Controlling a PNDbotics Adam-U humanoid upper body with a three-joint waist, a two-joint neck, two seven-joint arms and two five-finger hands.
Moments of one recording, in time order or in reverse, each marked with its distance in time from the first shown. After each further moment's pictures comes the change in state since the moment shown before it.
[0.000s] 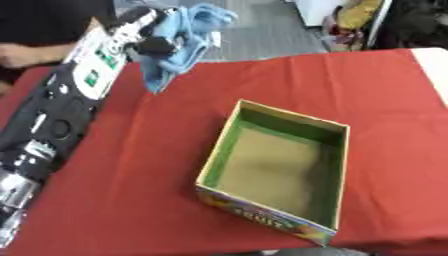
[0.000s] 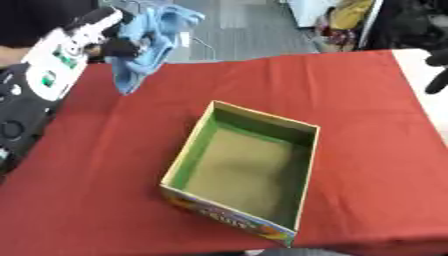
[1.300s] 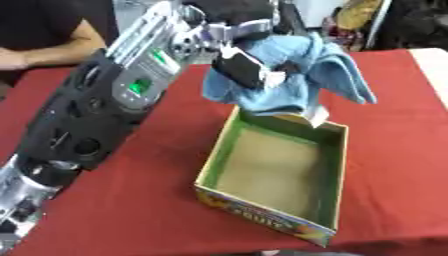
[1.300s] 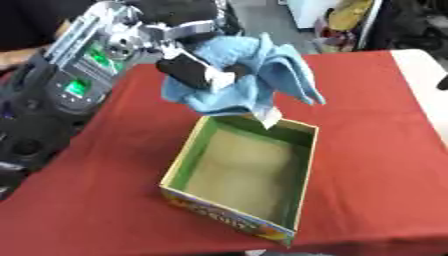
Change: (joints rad) left arm -0.032 -0.132 -0.326 -0.417 -0.147 -0.107 -0.408; right arm -0.010 0.000 -0.007 0.000 0.006 -0.006 -0.034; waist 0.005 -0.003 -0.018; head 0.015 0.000
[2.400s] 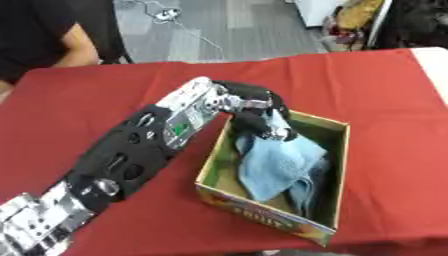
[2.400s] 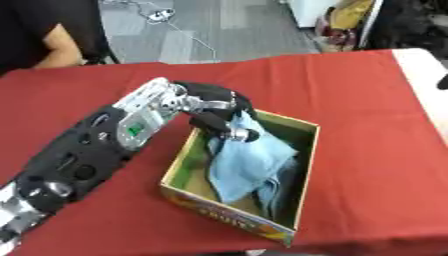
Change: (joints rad) left arm 0.075 -0.097 -0.053 0.308 0.024 -0.122 -0.028; right arm -0.004 0.008 0.003 0.000 -0.007 0.004 0.012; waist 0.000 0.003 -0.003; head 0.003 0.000
